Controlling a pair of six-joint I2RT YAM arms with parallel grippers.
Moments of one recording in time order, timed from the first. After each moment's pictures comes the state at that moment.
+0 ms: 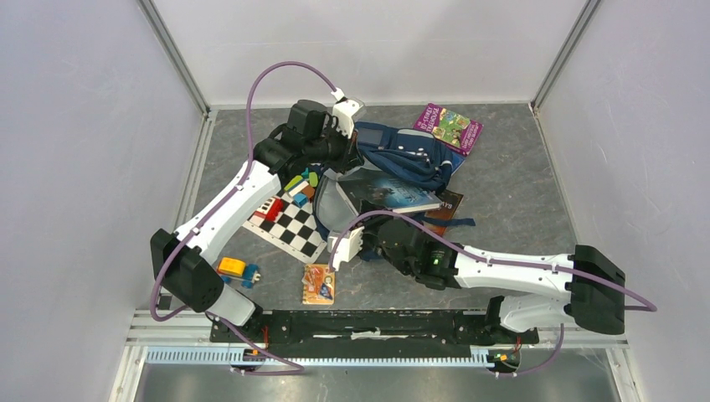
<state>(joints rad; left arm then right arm) -0.57 1.51 1.48 -0.52 0.34 -0.02 1.21 1.28 0.78 0.21 0.48 -1.06</state>
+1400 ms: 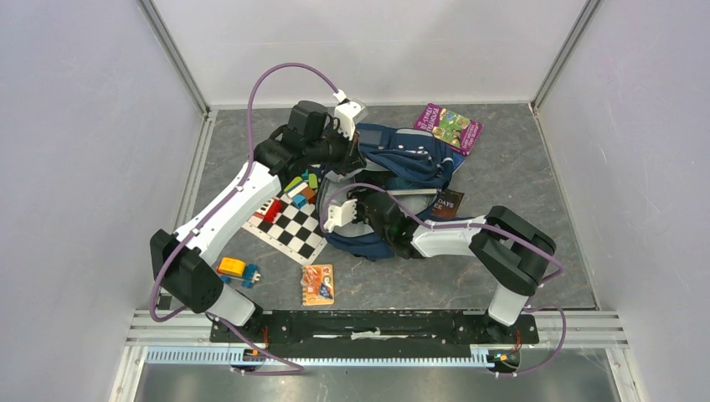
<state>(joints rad) -0.57 1.51 1.47 -0.52 0.38 -0.02 0.94 1.74 0.84 0.59 0.43 -1.21</state>
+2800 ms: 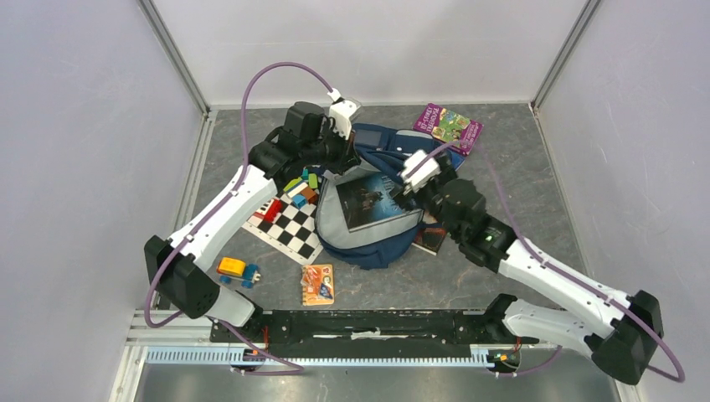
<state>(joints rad) -0.57 1.48 1.46 -0.53 0.30 -0.02 0.85 1.02 0.77 0.10 0.31 -0.39</state>
